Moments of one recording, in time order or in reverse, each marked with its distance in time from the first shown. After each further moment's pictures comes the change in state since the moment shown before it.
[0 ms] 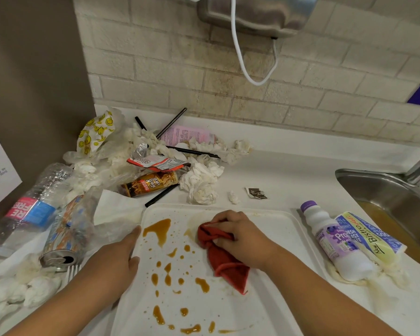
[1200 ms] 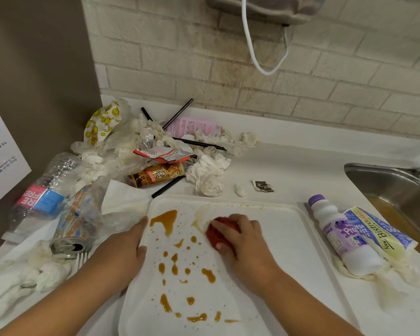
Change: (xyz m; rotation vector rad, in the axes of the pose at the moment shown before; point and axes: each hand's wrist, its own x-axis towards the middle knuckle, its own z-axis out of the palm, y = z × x) left_hand -0.001 0.000 -0.001 -0.014 -0.016 -0.014; right_hand -0.031 -0.007 0.043 -0.150 0.228 0.054
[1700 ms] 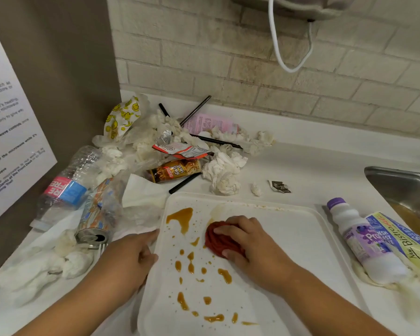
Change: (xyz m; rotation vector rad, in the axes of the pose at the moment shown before) left_hand -0.031 -0.014 -0.007 -0.318 0.036 0.005; right_hand 0.010 -0.005 -0.007 0.053 -0.146 -0.231
